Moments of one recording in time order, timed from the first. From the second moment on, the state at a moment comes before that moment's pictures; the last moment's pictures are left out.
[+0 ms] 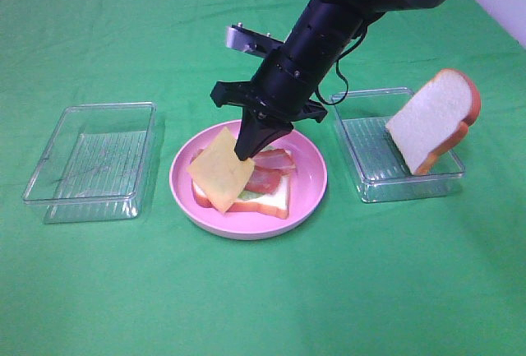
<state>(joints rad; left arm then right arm) -0.35 -0.01 -0.51 -0.11 1.06 0.11 0.49 2.23 -1.70 0.61 1.01 -0.27</state>
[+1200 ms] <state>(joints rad) -0.35 -0.01 -0.51 -0.11 1.06 0.11 0.49 2.18 -1.70 0.35 0.92 -0.08</state>
